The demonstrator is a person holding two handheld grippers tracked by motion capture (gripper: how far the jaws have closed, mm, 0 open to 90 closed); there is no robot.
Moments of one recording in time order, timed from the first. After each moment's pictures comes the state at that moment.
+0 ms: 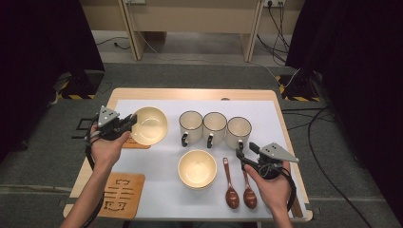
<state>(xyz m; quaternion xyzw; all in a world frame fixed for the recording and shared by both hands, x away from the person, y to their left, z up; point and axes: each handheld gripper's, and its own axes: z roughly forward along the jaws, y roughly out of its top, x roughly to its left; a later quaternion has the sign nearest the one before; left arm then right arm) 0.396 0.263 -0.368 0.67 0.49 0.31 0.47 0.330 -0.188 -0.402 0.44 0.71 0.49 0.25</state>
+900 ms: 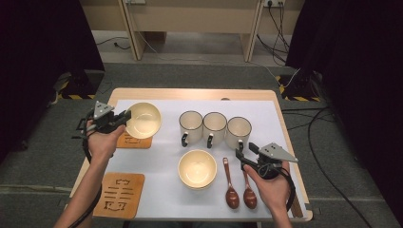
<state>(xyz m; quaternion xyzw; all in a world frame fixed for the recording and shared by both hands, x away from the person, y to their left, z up) 0.420 0.283 -0.375 0.66 0.52 0.31 0.45 0.331 -0.187 -0.404 0.44 0.71 0.49 0.25</state>
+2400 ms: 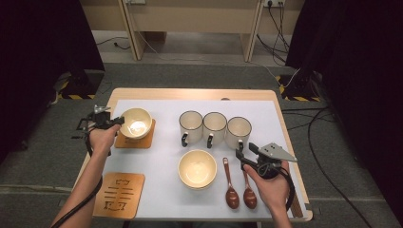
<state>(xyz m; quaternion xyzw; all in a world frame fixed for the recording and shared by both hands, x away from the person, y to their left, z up) 0.472 0.327 -0.441 0.64 0.61 0.26 0.39 0.334 -0.188 -0.408 0.44 0.71 0.48 0.25</state>
